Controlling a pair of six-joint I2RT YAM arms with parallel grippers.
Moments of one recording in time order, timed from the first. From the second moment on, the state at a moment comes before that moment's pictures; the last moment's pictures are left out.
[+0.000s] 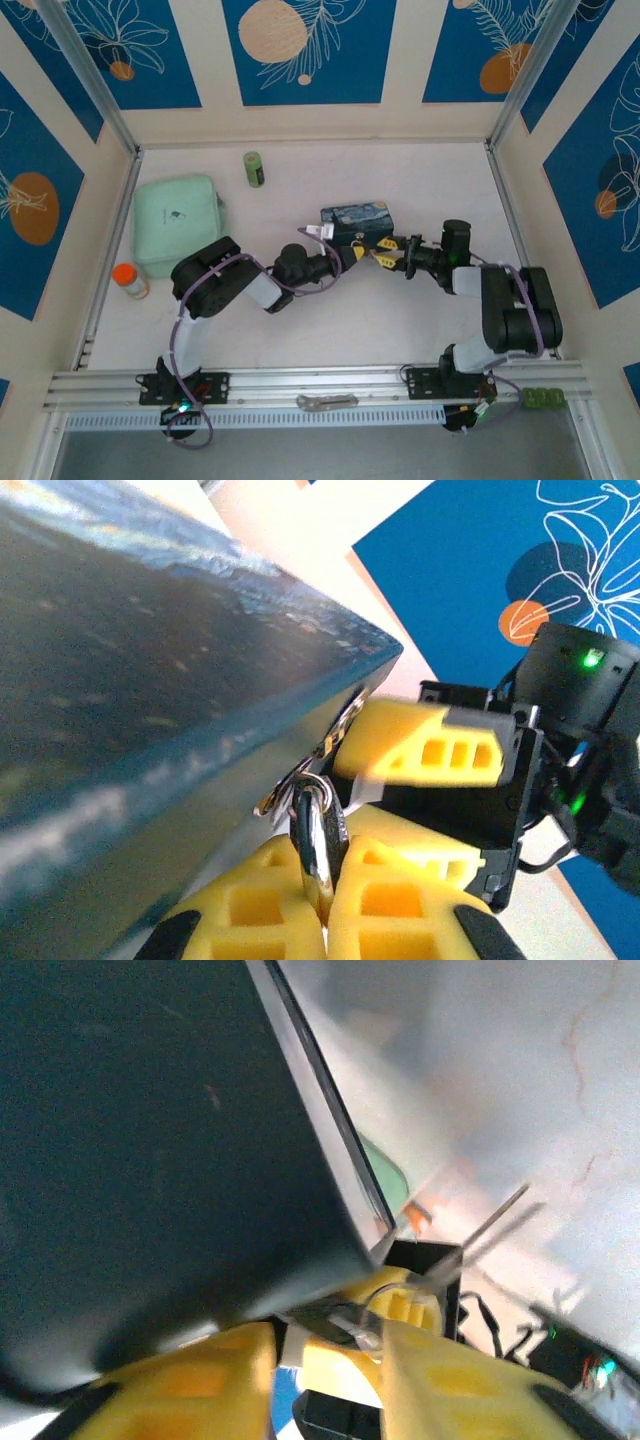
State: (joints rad) left arm -0.84 2.07 0.76 1.28 0.32 -0.91; right arm -0.03 1.47 0.45 0.41 -1.06 1.77
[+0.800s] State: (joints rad) left arm -0.83 2.08 0.65 1.19 0.39 -0.95; right arm 0.18 1.23 0.69 -0.37 -0.61 0.87
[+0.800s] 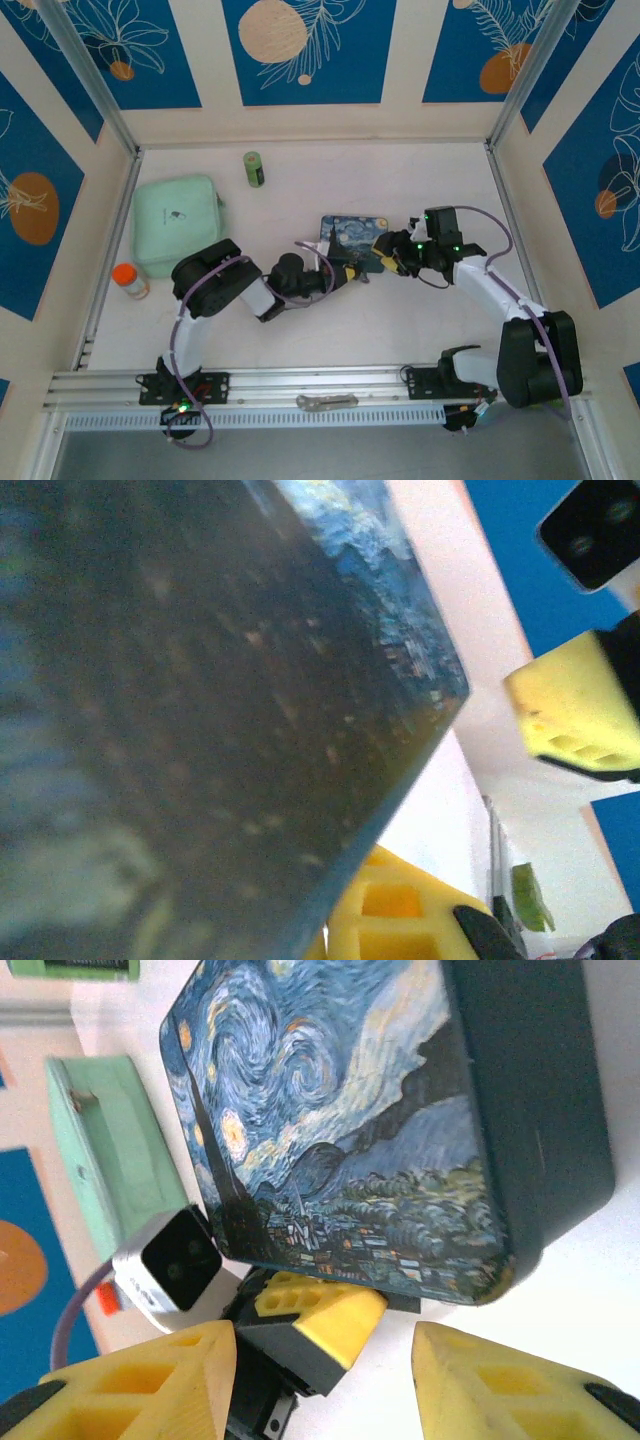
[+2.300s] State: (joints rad) left arm -0.75 1.81 0.54 0.90 0.25 -1.06; right arm 0.66 1.60 0.96 -0.63 0.02 0.44
